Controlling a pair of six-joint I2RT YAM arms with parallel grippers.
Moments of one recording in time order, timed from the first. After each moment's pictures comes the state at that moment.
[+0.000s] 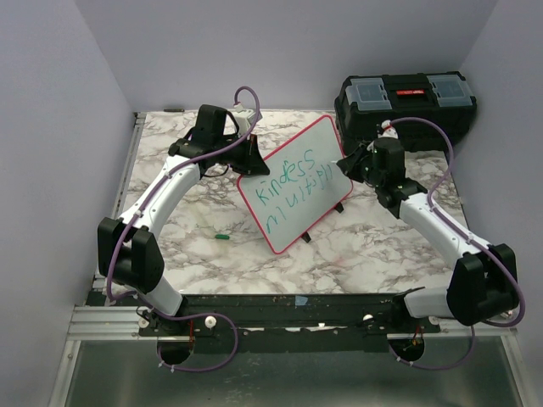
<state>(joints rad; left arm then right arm) -0.34 1.59 1.44 -0.55 0.69 -0.14 0.31 1.34 0.95 -0.02 -0.01 0.59</state>
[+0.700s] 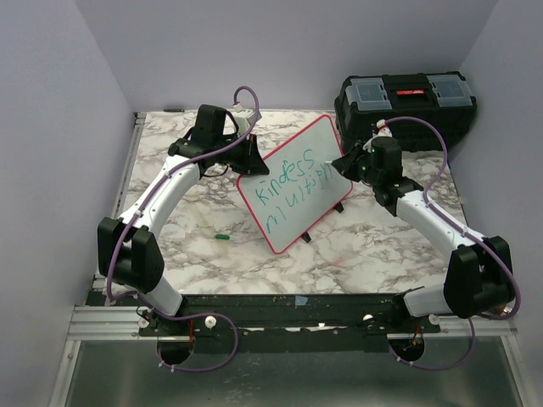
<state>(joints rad) -0.34 1.59 1.44 -0.55 0.69 -0.14 0.31 1.39 0.95 0.03 -0.08 0.59</state>
